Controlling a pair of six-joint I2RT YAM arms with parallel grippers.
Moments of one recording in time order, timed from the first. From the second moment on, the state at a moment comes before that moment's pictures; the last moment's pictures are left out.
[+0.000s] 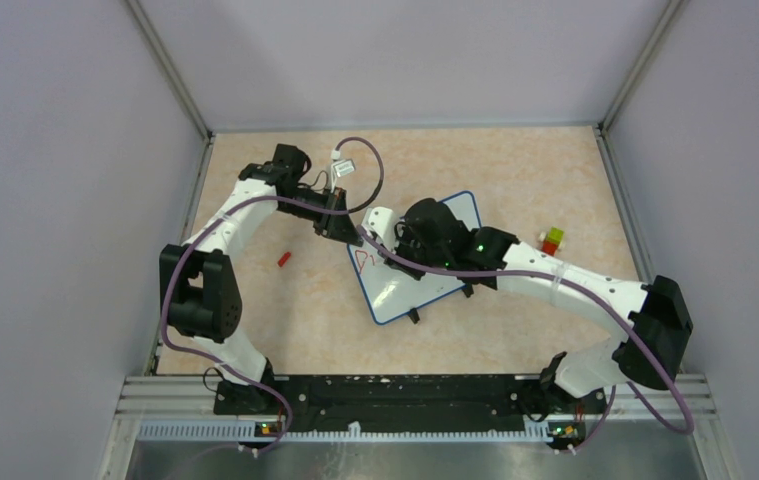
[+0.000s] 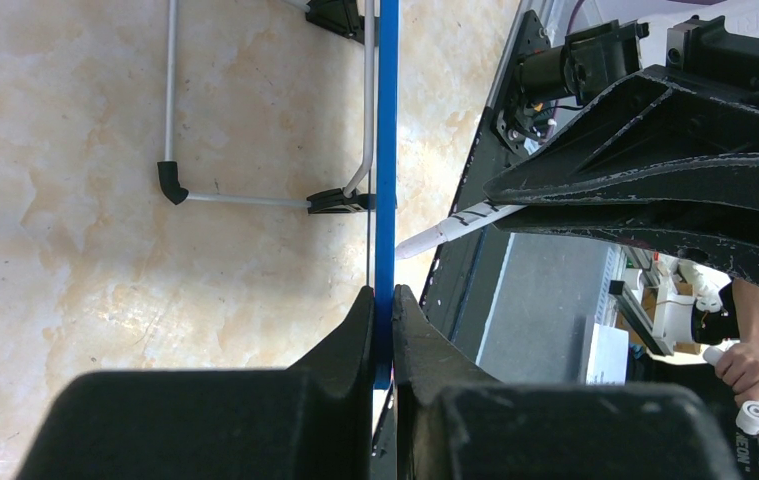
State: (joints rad) left arm -0.22 1.68 1.38 -0.94 1.08 0.28; right arm 0.97 1.41 1.18 -0.44 -0.07 -0.30
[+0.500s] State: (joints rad) left arm -0.22 1.68 1.38 -0.93 1.08 0.28; right arm 0.94 1.41 1.19 -0.44 -0.08 -0.28
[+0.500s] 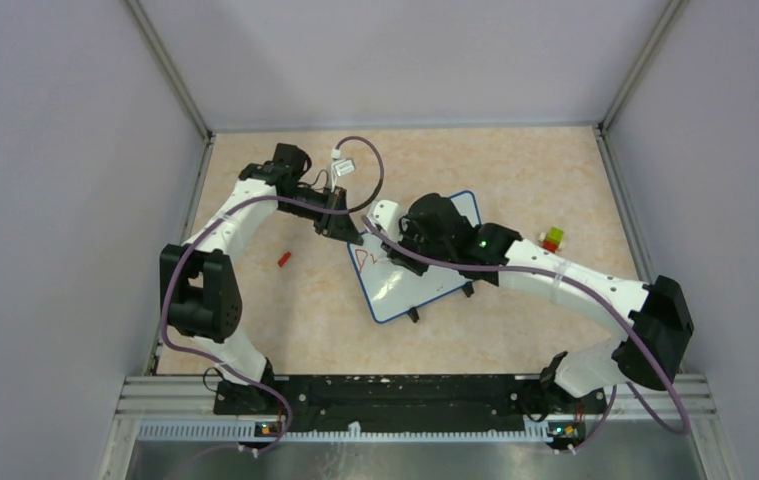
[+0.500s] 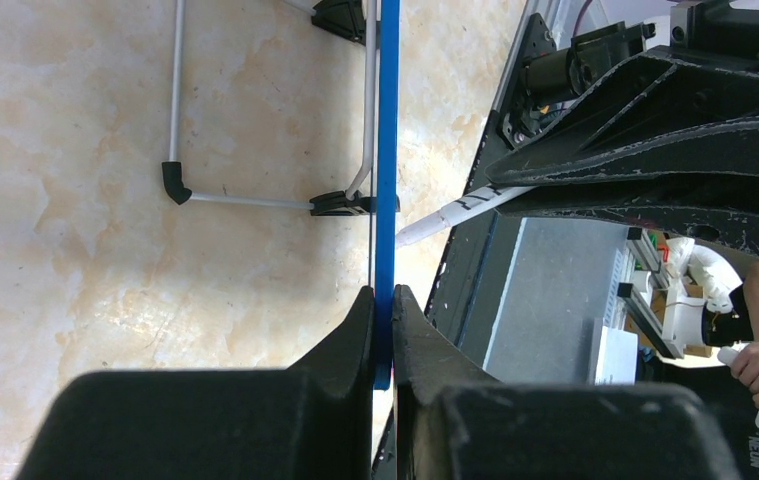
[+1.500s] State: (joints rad) left arm -0.22 1.68 1.38 -0.93 1.08 0.28; right arm 0.91 1.40 1.19 -0.46 -0.08 -0.30
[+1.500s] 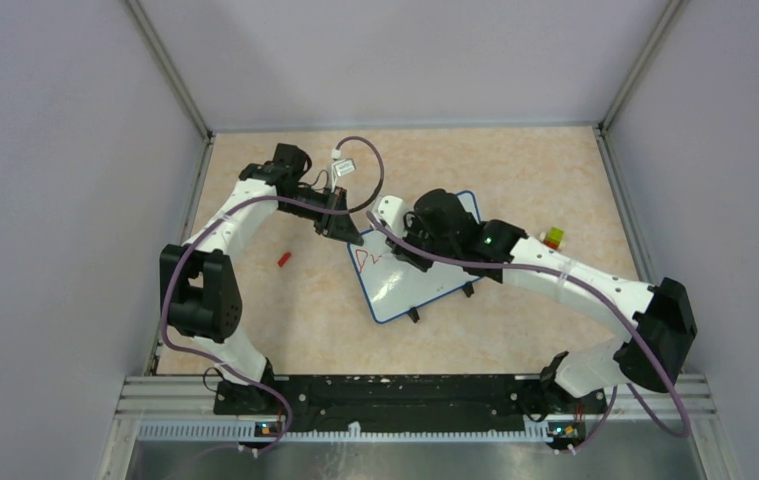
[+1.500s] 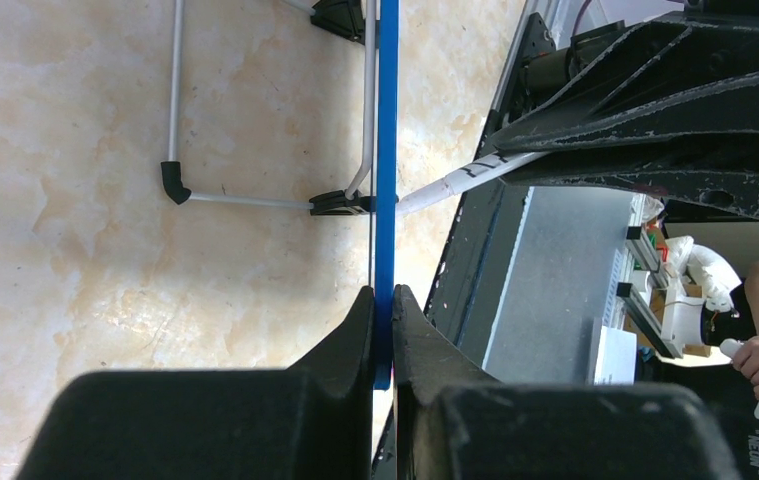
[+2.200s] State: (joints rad) left arm -0.22 1.68 1.38 -0.93 1.08 0.28; right arm 0.90 1.42 1.26 -0.47 -0.07 -0.30
